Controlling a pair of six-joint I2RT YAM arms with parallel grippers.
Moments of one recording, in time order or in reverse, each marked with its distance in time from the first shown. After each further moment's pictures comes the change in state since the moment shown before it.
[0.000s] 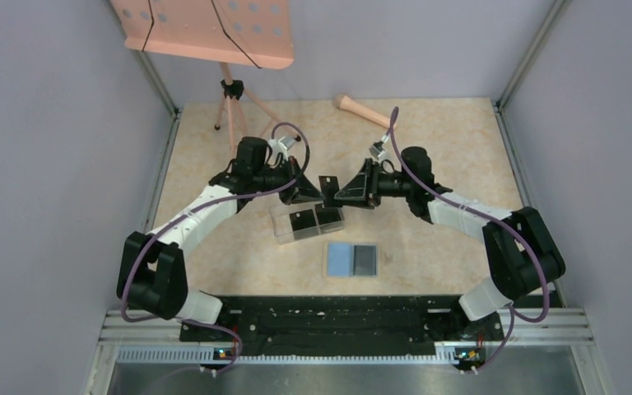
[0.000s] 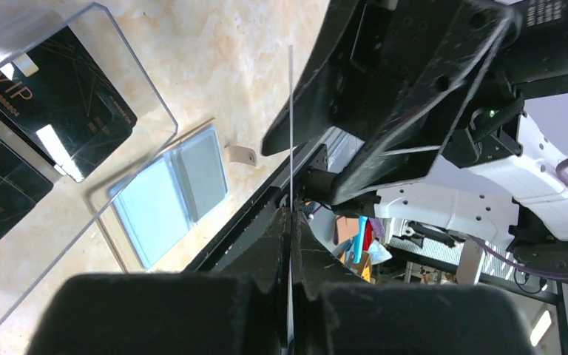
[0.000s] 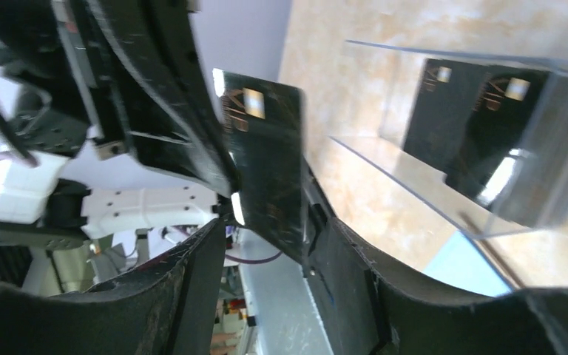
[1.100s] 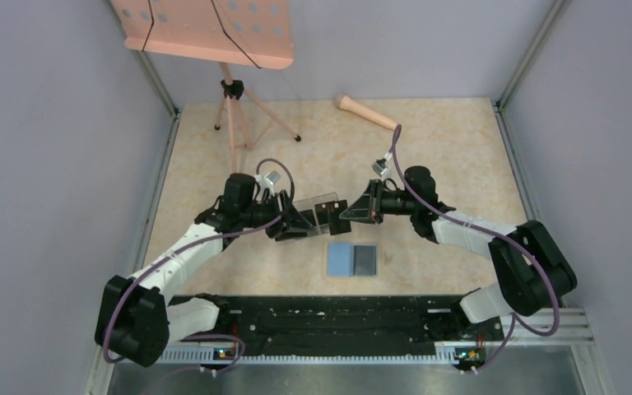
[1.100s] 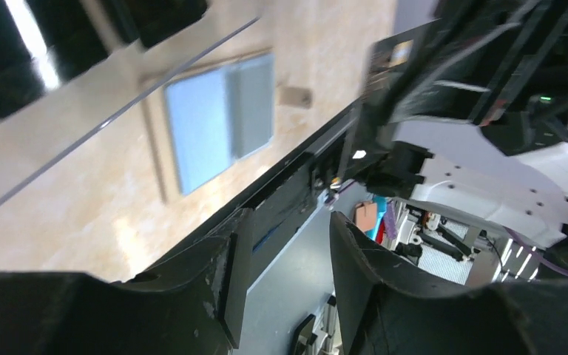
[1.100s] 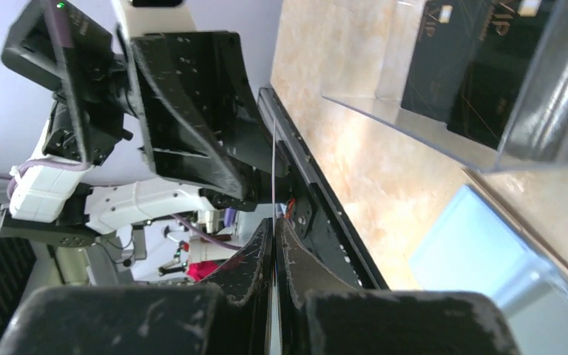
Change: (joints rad) left arm 0.001 -0.273 -0.295 -0.027 -0.064 -0.020; right arm 0.046 -0.077 -0.172 0.185 0.010 0.083
